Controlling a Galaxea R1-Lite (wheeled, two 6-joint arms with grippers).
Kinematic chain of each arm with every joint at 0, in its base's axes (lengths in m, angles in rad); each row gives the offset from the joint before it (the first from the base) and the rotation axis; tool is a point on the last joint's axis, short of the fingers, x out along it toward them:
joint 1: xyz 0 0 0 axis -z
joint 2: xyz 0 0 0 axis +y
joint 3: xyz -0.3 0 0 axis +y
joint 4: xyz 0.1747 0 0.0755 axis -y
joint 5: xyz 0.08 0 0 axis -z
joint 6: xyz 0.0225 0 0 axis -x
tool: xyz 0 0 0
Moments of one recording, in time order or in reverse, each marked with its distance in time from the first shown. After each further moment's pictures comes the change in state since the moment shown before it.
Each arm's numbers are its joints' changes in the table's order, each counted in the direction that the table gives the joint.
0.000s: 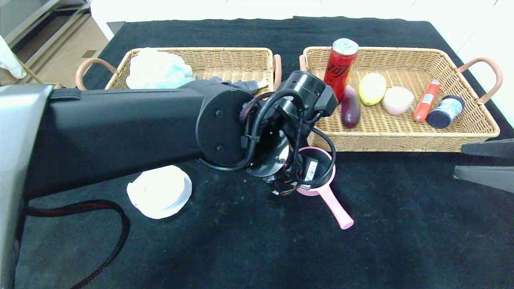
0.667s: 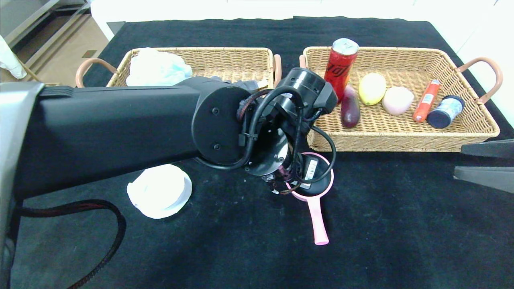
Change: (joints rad) left arm 0.000 -0.007 0.001 -0.006 -0.004 0.002; right arm 0.000 0.000 0.001 0.000 0.000 0.000
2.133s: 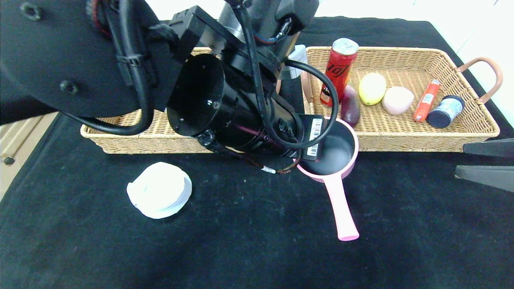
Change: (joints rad) left arm 0.032 -0.191 0.004 0.002 0.188 0.078; right arm 0.002 -0.005 -0.002 0.000 0.001 -0.001
